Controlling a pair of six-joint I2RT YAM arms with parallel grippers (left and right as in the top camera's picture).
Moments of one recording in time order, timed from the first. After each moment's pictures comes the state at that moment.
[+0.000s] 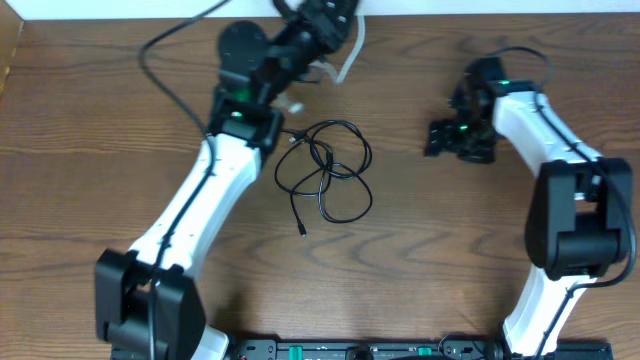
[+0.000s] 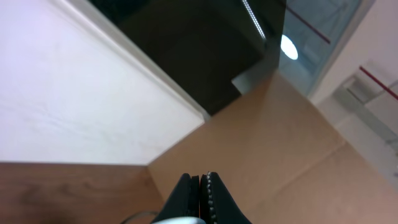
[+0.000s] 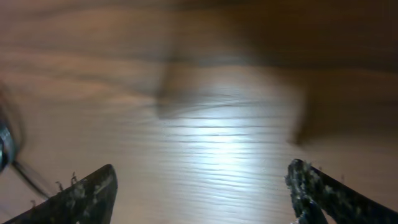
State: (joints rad) left arm -0.36 1.67 1.35 0.58 0.48 -1.07; right arm 0.06 2.04 1.47 -0.91 -0.22 0.20
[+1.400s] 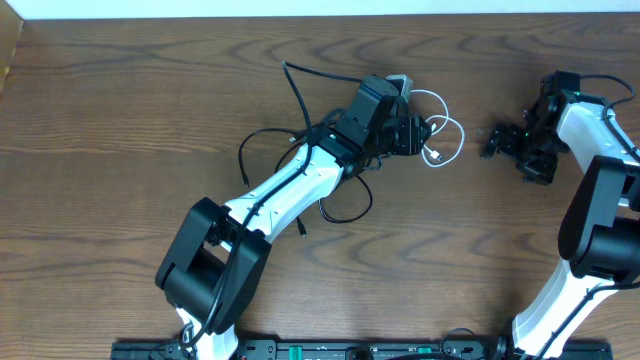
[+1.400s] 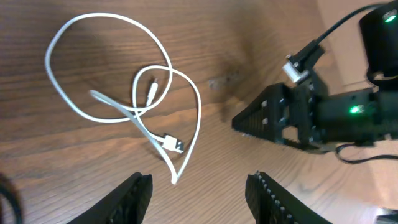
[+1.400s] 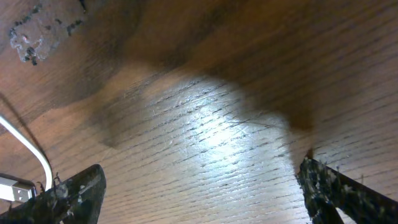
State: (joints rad) left arm -0.65 1.90 1.35 -0.13 0.32 -0.60; right arm -0.20 2.04 1.40 -0.89 -0.14 0.31
